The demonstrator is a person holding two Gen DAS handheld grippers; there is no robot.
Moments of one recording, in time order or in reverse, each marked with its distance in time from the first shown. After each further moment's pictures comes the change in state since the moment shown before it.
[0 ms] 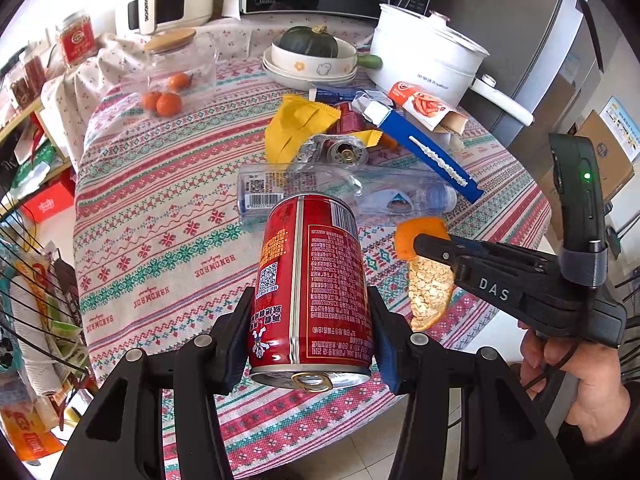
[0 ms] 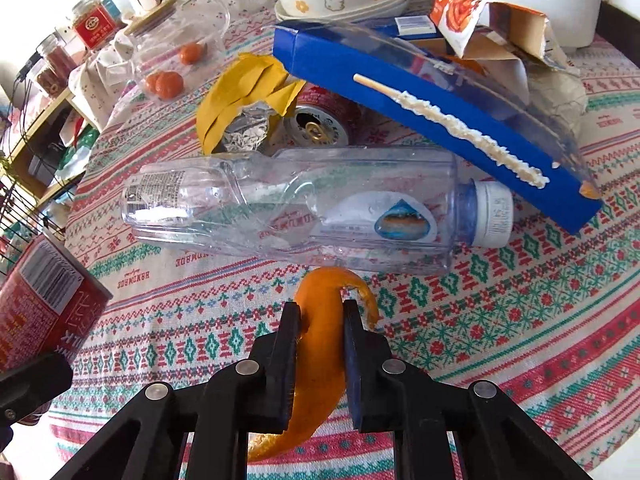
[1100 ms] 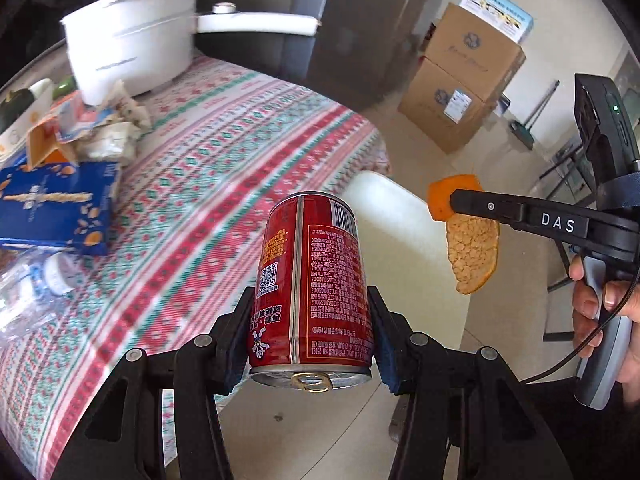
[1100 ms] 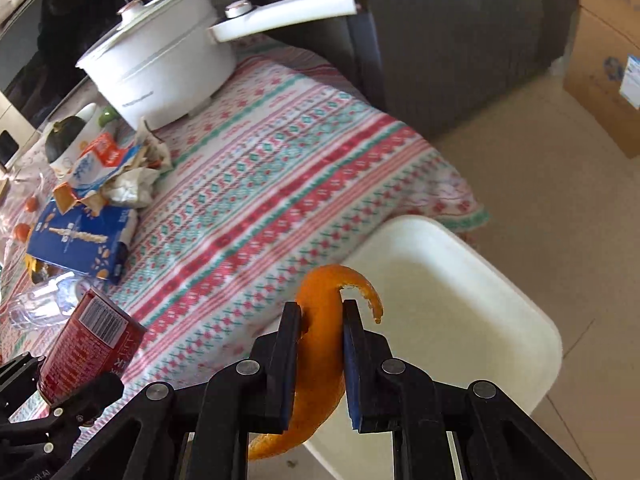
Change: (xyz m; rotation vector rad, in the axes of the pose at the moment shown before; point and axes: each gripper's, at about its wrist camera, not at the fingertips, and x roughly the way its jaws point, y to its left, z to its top) left arm 0.080 -0.313 -0.015 0.403 0.099 -0.335; right arm -0.194 -0.270 -0.068 0.377 -0.110 -0.261
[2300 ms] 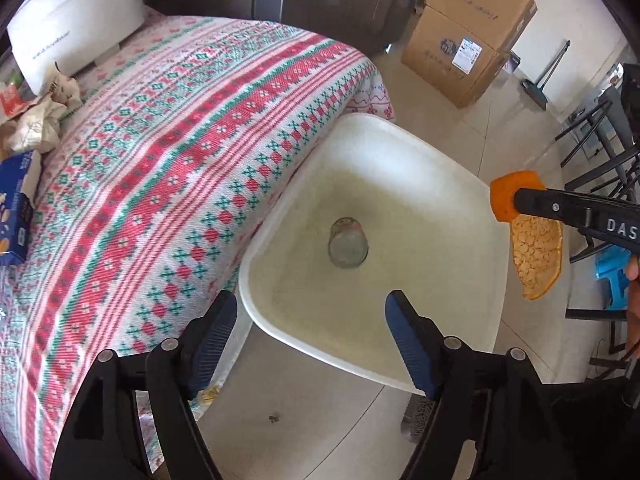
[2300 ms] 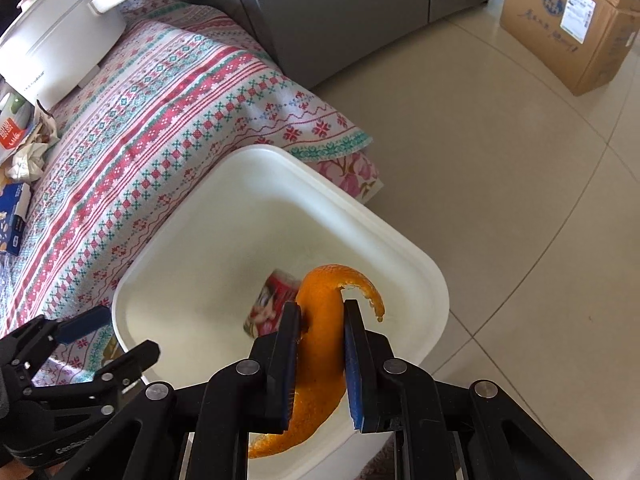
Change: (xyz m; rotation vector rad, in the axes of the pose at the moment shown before) left arm 0.082 -0.025 0.003 0.052 0.115 0.062; right arm 0.021 -0.097 -0.031 0.077 0.130 -0.125
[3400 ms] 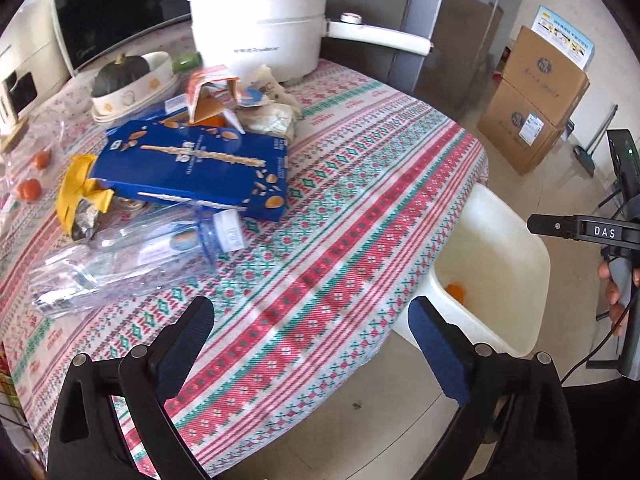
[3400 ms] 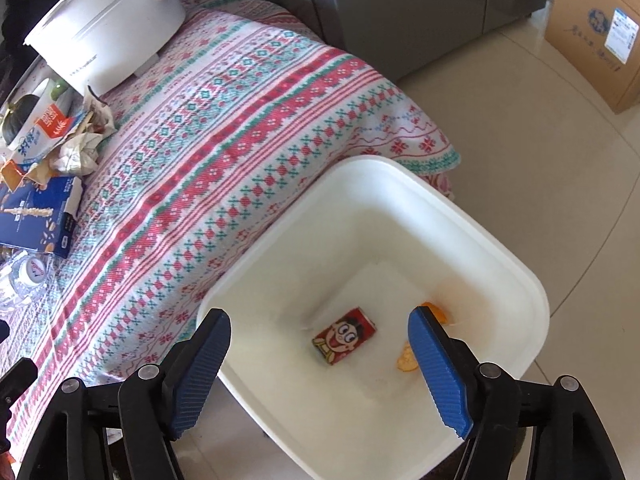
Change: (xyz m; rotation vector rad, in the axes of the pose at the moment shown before) left arm -0.132 0.141 -0.059 -0.206 -0.156 0.186; right arm 0.000 0.083 0.010 -0.034 -0.004 0.077
